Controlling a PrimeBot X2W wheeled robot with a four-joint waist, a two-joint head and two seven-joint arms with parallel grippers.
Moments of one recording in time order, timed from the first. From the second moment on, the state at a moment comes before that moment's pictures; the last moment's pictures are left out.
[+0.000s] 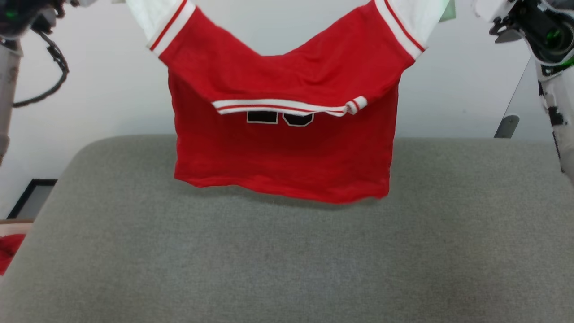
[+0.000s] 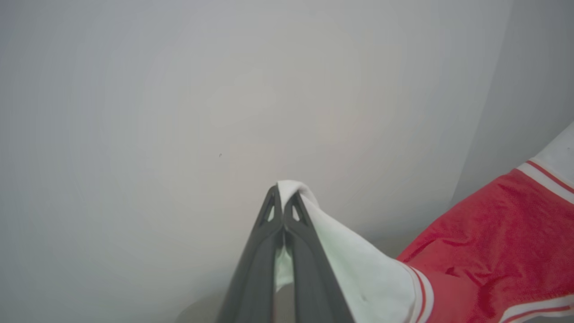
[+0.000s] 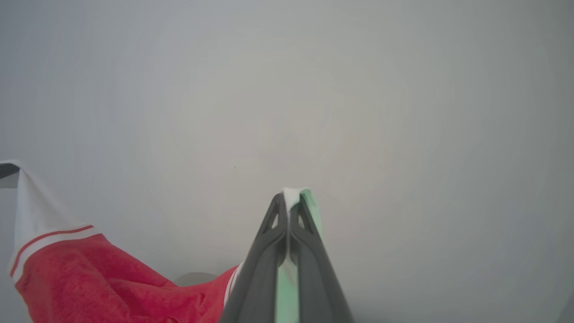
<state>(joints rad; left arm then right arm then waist) -1.39 0.53 -0.52 0.64 -0.79 -0.13 0.63 -1.27 -0.24 0.32 0.74 0.78 0.13 0.38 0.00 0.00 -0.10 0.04</state>
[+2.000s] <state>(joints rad) -1.14 0.65 -0.85 0.53 -1.14 -0.09 0.12 -0.83 -0.71 0.42 0.39 0.87 0.13 0.15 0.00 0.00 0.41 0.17</state>
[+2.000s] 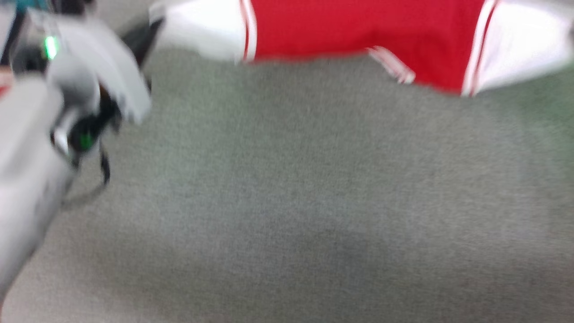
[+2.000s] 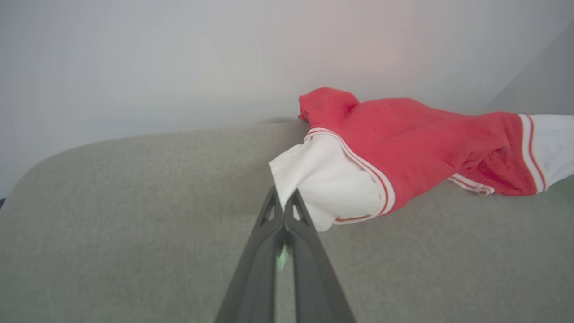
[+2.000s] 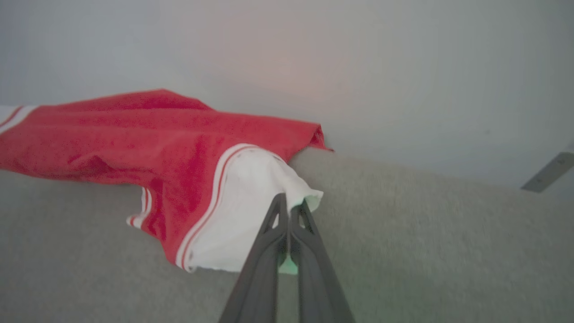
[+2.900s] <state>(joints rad) -0.28 1.10 -0.91 -0.25 -1.37 0.38 0.02 0.06 -0.89 0.24 0.07 1.12 0.13 0.66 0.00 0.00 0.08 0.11</state>
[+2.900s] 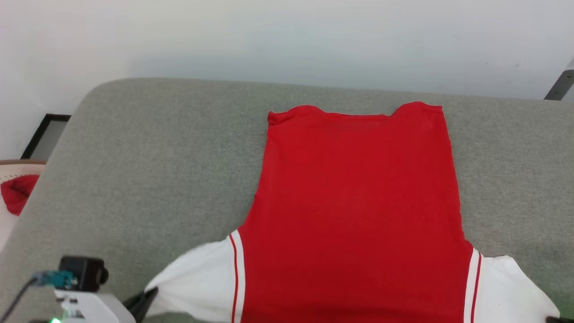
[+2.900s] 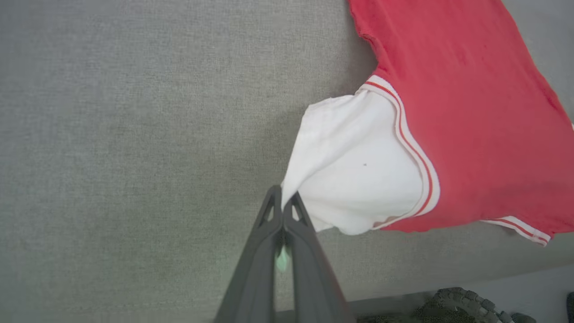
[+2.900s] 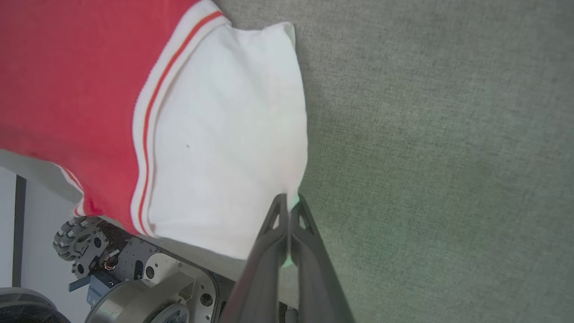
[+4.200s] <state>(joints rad) -0.36 0.87 -0.97 -0.09 -1.24 0.32 -0.04 -0.29 -0.56 -0.10 -0.20 0.65 0.13 1.00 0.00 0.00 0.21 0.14</state>
